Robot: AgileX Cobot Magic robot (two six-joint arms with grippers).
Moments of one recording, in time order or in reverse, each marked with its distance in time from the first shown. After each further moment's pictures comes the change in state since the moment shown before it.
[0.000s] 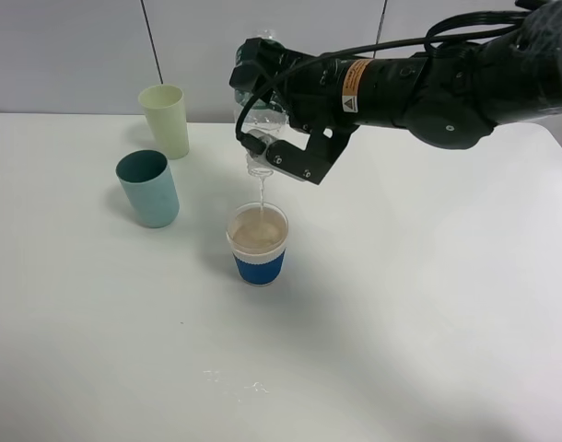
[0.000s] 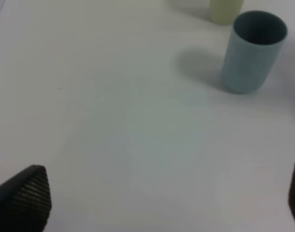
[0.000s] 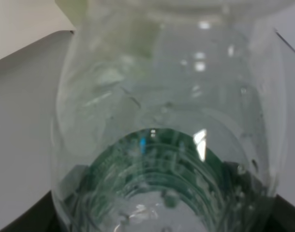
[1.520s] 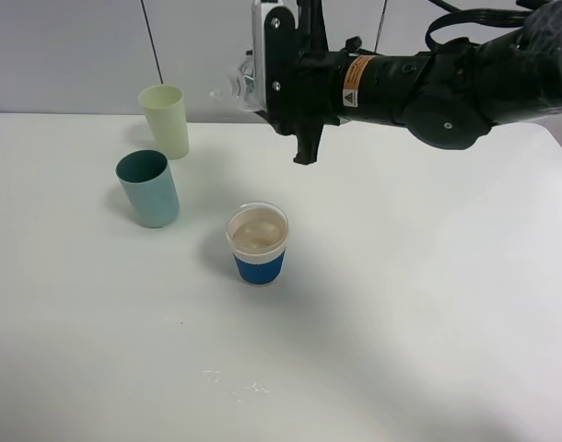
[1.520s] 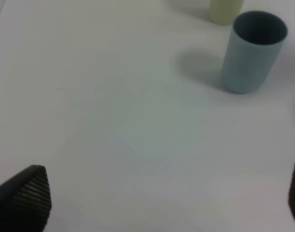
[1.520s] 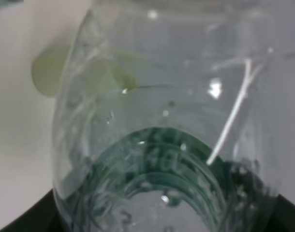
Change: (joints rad) left arm 0.000 0.000 0.000 0.000 0.000 0.000; right arm 0.000 0.000 0.000 0.086 -0.005 1.036
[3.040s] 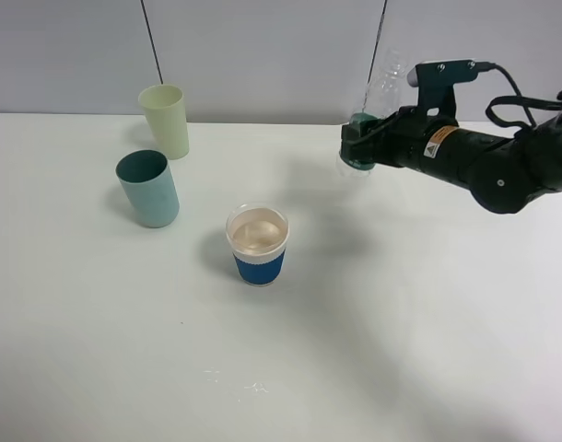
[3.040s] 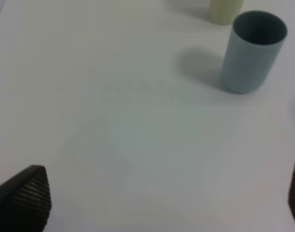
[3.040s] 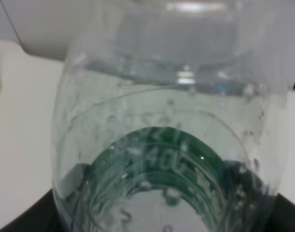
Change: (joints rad) left arm 0.000 0.000 0.000 0.000 0.000 0.000; right arm -0.254 0.084 0.282 0.358 -0.231 1.029
